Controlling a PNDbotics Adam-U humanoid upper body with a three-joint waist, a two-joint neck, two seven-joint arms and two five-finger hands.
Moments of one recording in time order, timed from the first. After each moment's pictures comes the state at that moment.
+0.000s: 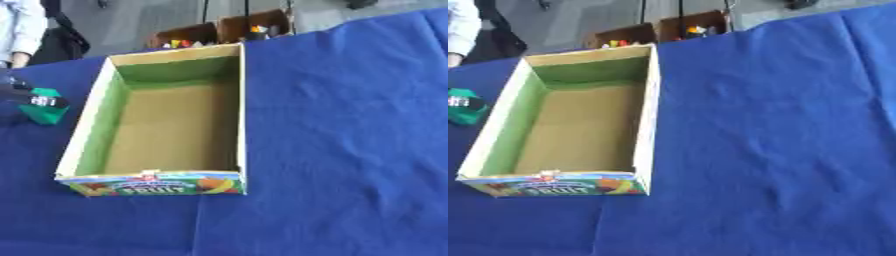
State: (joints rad) left arm -1.13 0.91 0.10 -0.91 -1.07 0.16 -0.91; right arm -0.44 -0.52 -0.20 -1.98 0.35 -0.38 -0.61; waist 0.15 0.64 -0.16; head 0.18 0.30
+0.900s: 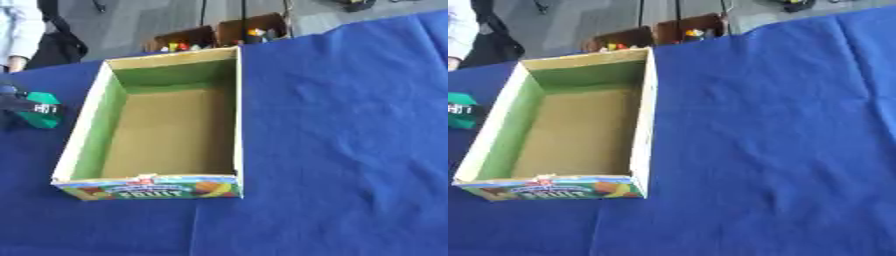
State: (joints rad) left arm -1.12 0.91 0.11 -0.88 -1.05 0.21 -0.90; right arm -0.44 -0.52 -0.21 -1.98 0.37 -0.39 -0.63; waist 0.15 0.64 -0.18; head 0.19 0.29
